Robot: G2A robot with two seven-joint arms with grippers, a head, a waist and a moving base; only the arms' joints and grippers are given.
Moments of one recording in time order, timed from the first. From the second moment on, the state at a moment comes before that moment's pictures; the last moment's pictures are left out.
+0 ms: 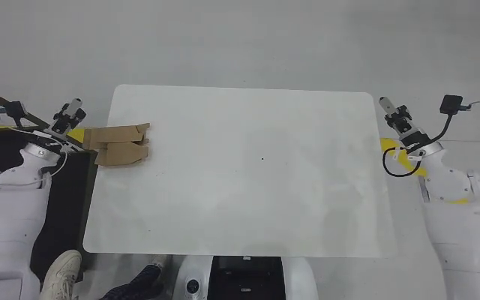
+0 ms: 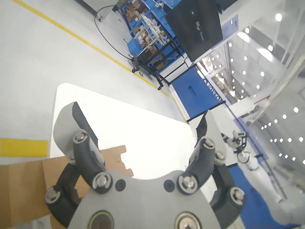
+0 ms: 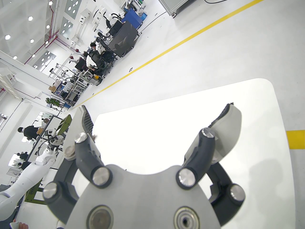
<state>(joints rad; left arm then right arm) 1.13 -0.76 -1.58 -0.84 -0.27 -0.80 -0.54 -1.21 -1.00 1.56 -1.36 -0.16 -0.44 0.35</state>
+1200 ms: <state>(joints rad) 1.09 -0.79 -1.68 -0.41 -0.65 -0.77 -0.84 -1.21 -1.00 1.56 -1.36 -0.16 -0.44 0.35</state>
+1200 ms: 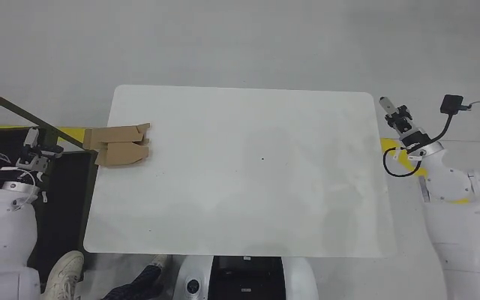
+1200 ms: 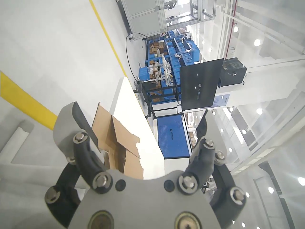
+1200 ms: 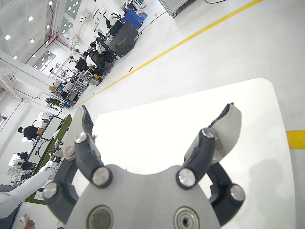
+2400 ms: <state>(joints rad) 1.01 -0.90 -1.55 -0.28 -0.57 -0.63 -0.79 -1.21 -1.00 1.56 -1.36 -0.16 -0.44 0.35</state>
